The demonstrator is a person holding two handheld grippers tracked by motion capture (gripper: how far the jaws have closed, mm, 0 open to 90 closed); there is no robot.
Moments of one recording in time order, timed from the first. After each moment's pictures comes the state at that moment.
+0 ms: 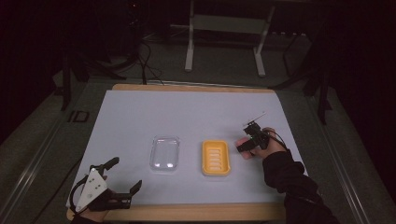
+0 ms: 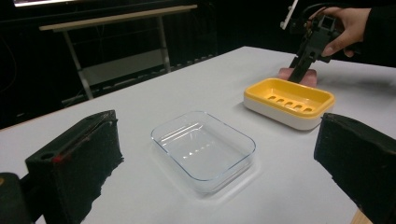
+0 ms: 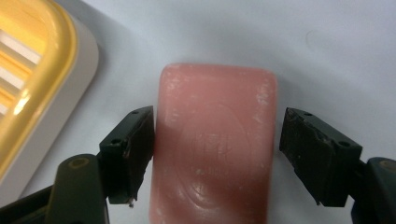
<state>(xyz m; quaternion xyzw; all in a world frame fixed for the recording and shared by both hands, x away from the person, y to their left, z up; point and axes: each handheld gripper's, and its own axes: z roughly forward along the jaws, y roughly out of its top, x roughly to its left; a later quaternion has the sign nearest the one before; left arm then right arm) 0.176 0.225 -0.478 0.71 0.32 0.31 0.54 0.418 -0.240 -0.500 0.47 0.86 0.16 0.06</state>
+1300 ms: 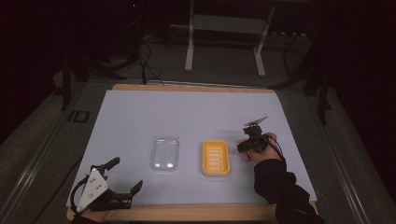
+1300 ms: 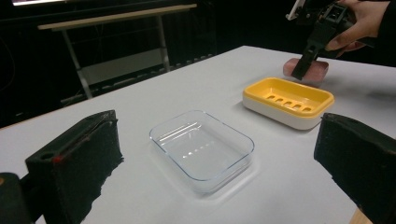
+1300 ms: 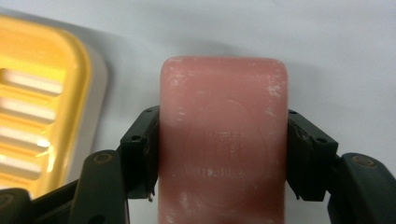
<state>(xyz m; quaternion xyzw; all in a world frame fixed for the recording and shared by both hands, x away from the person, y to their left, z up) 0.176 0.223 -0.478 0.71 0.32 0.31 0.54 0.390 -0.221 -0.480 0.60 0.78 0.13 0.10</state>
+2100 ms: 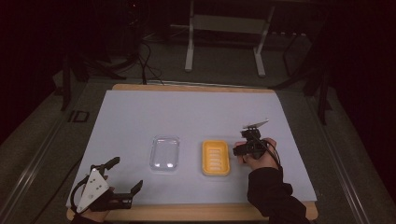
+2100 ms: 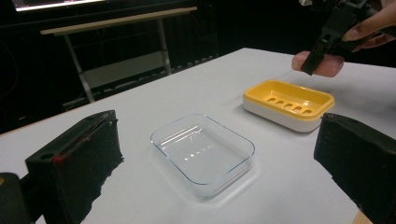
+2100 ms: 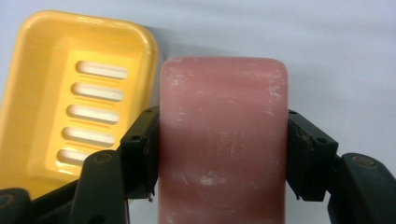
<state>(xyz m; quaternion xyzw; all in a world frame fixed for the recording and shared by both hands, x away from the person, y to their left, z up) 0.175 0.222 -0.476 0.71 0.32 0.32 0.54 0.355 -0.201 -0.455 0.62 0.76 0.16 0.11</state>
